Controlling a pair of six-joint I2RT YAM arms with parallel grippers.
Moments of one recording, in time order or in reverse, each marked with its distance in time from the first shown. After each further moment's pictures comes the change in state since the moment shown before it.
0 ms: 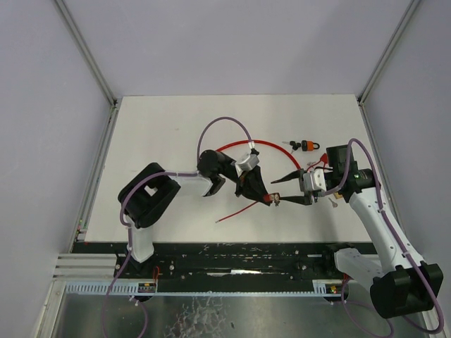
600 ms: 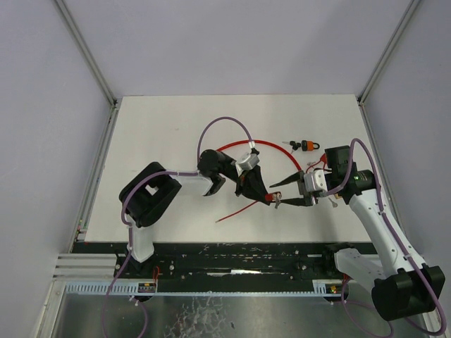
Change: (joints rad) left arm 0.000 0.014 0.010 0.006 0.007 -0.007; right arm 0.023 -0.018 0.000 -0.013 -0.033 0.045
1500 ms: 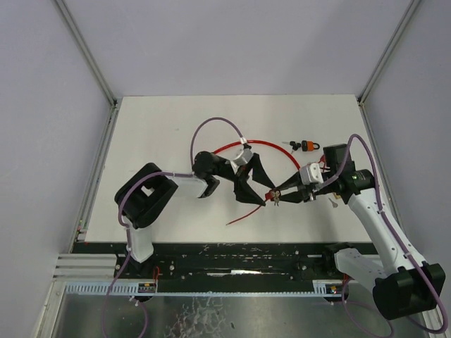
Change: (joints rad) left arm 0.023 -0.016 -0.043 0.008 -0.113 0.013; right arm 0.022 0.016 0.000 0.046 0.008 0.166
